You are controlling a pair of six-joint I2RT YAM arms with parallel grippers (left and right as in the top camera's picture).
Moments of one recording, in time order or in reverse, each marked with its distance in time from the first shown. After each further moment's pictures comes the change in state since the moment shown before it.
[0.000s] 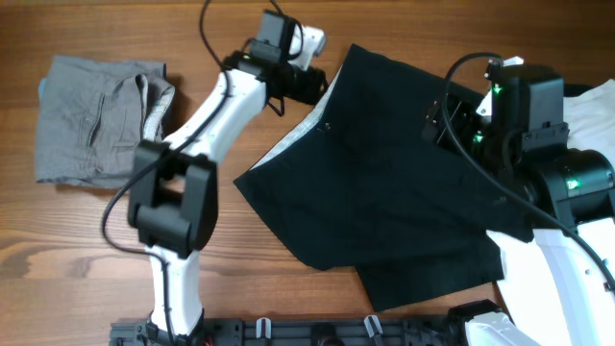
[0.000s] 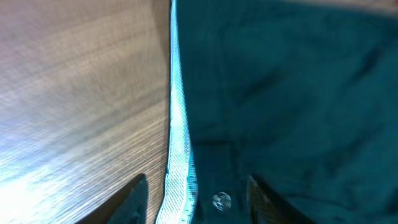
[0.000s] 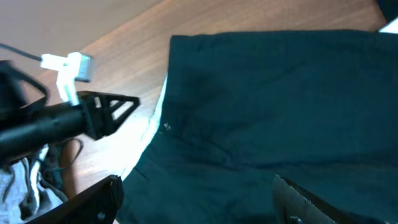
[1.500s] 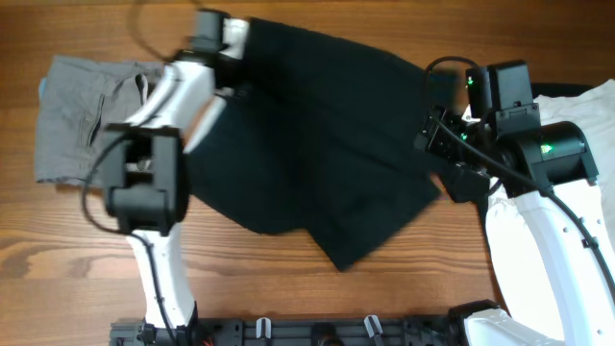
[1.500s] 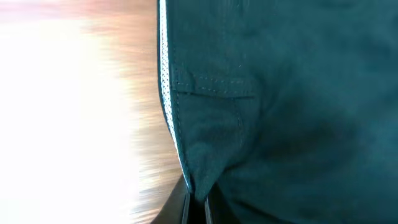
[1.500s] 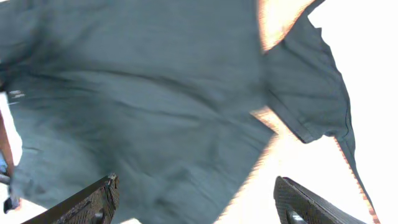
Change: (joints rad) left arm 0.288 0.074 0.002 0.077 -0.181 -0.028; right arm 0.000 0.111 0.000 -0.126 0.019 -0.005
